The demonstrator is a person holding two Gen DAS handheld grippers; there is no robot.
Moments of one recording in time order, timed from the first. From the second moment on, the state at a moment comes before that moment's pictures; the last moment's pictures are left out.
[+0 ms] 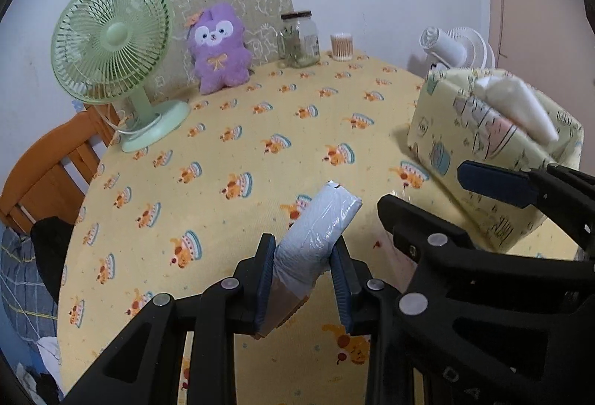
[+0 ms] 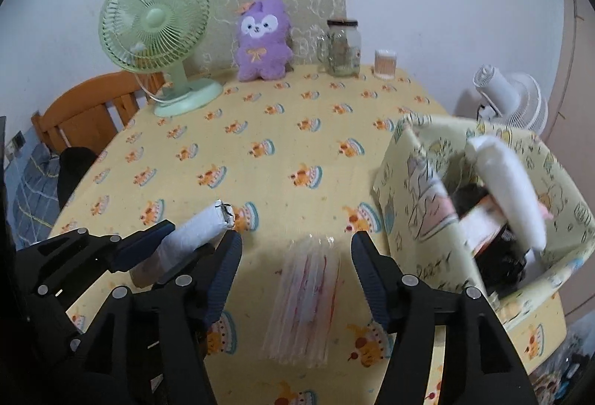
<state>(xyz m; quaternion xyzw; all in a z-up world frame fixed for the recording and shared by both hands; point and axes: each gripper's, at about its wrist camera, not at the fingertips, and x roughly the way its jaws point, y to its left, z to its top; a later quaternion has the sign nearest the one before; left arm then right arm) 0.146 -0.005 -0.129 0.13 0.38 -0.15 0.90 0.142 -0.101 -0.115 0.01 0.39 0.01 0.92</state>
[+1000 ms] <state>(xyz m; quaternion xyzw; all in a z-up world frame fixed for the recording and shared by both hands) 0.165 -0.011 -0.143 0.13 0.39 -0.15 0.90 0.170 -0.110 -0.147 0.05 0.43 0.00 0.90</state>
